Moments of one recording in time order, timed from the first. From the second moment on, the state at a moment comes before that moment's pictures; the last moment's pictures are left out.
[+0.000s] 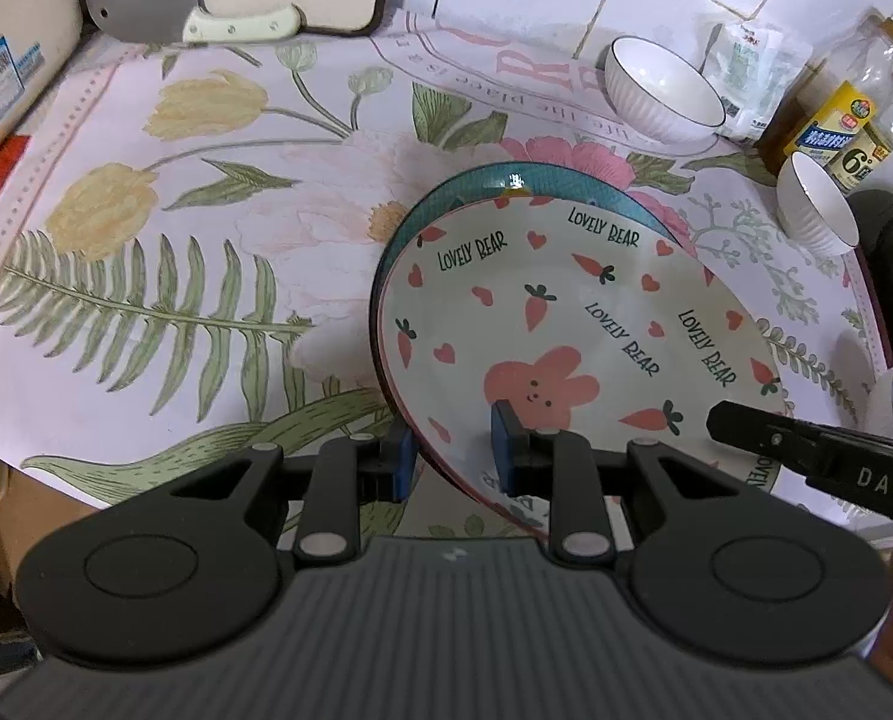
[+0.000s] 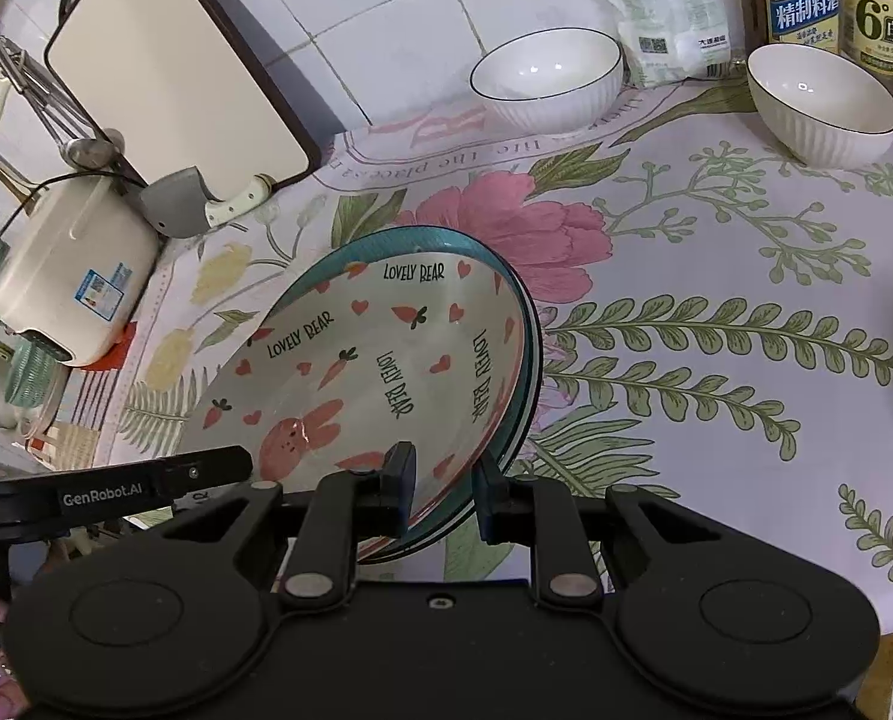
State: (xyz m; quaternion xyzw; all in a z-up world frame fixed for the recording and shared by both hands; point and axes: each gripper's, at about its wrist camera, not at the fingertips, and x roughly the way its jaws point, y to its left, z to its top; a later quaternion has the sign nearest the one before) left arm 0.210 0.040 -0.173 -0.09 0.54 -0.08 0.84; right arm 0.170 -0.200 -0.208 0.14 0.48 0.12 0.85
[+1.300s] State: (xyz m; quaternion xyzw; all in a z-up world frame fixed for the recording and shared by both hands) left arm 0.205 0.021 -0.186 -0.05 0.56 -0.05 0.83; right arm 0.167 -0.176 -0.221 -0.01 0.43 0.09 0.90
